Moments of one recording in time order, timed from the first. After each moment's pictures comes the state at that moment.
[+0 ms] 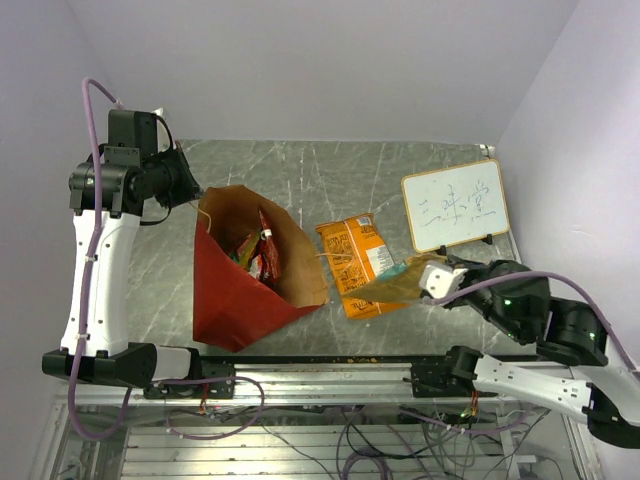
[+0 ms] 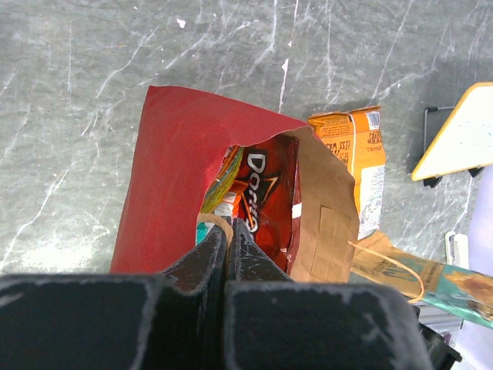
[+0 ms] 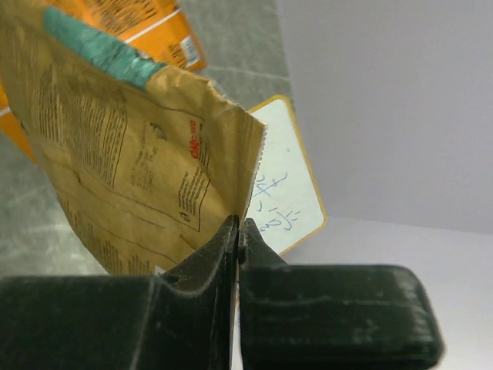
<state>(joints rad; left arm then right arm) -0.10 1.32 1.82 -1.26 0.11 -0.45 1.07 0.54 1.11 -1.00 0.51 -0.82</state>
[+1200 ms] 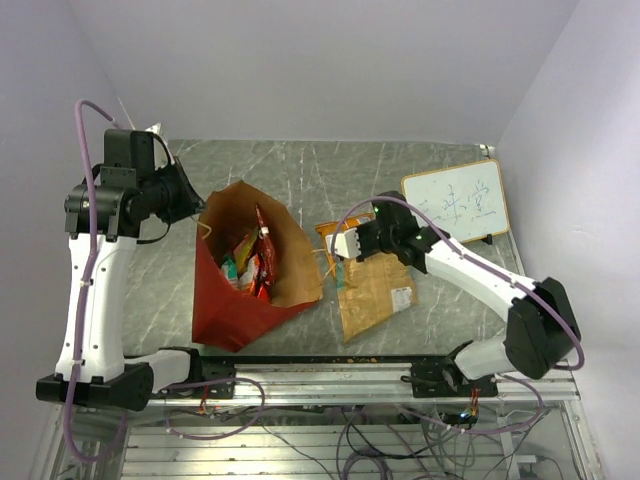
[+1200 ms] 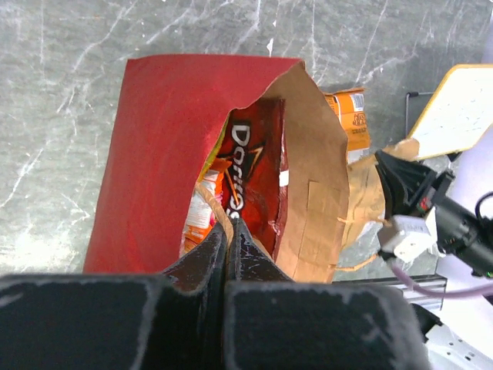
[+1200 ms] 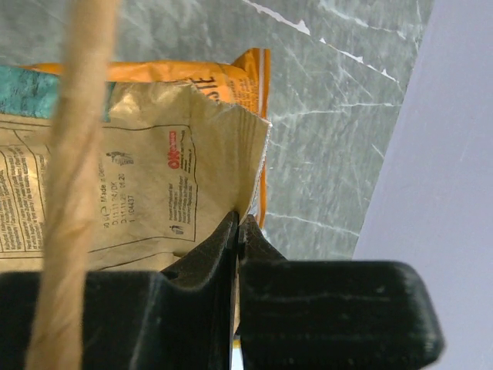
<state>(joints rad) -0.10 1.22 1.72 -1.24 0.15 -0.48 0.62 1.38 0.94 -0.31 -0.21 -1.32</state>
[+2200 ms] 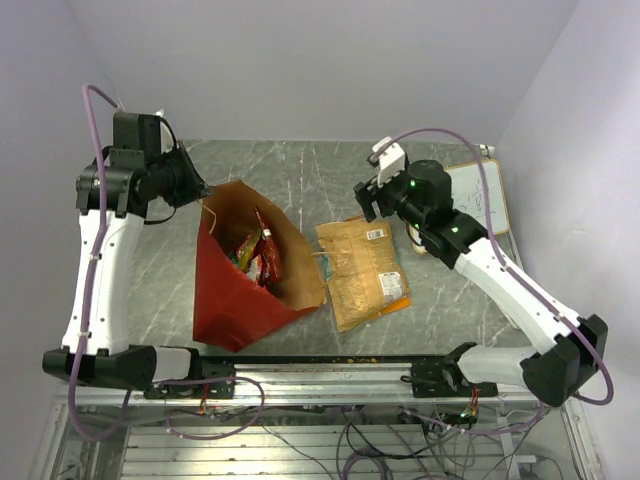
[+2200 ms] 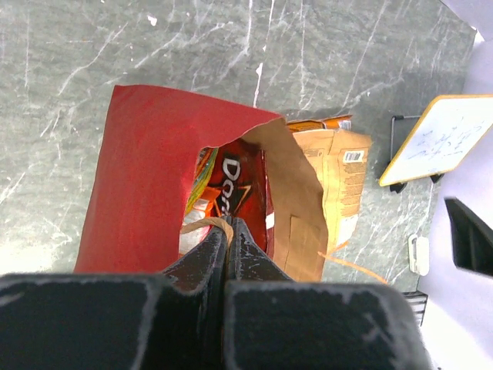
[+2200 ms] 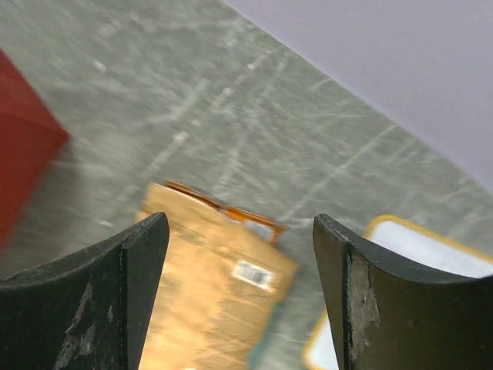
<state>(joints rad) -0.10 1.29 1.74 -1.17 0.16 -0.54 0.58 1.26 1.14 -0.20 0.06 -0.32</state>
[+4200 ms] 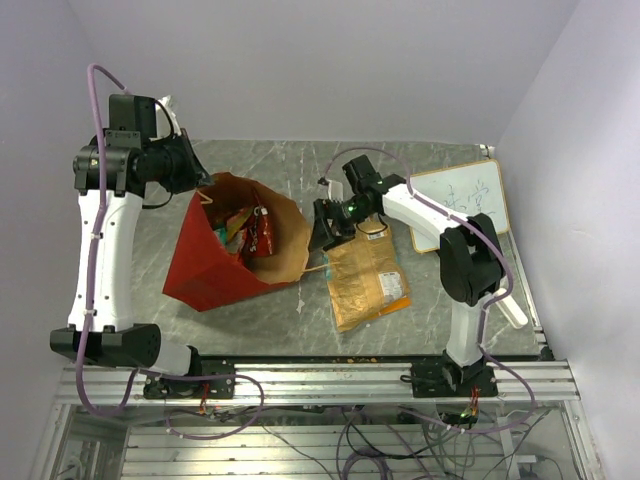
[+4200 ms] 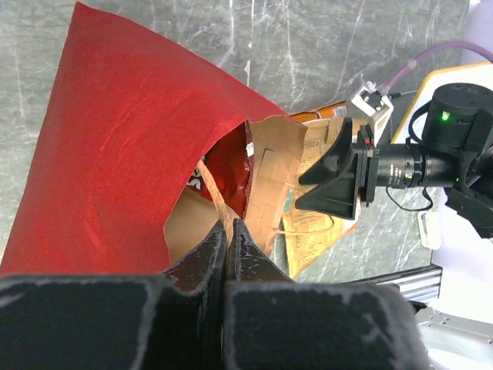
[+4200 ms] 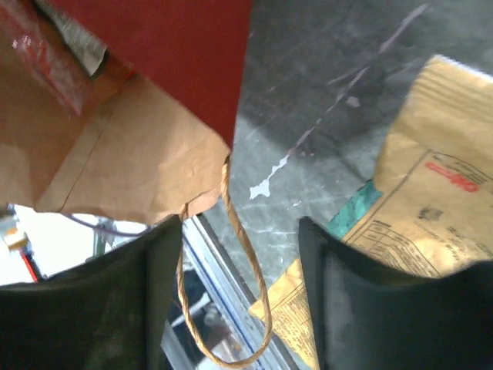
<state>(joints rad) -0.06 1.42 1.90 -1.23 0.27 -0.41 0.52 1.97 1.54 -0.67 -0.76 0.22</state>
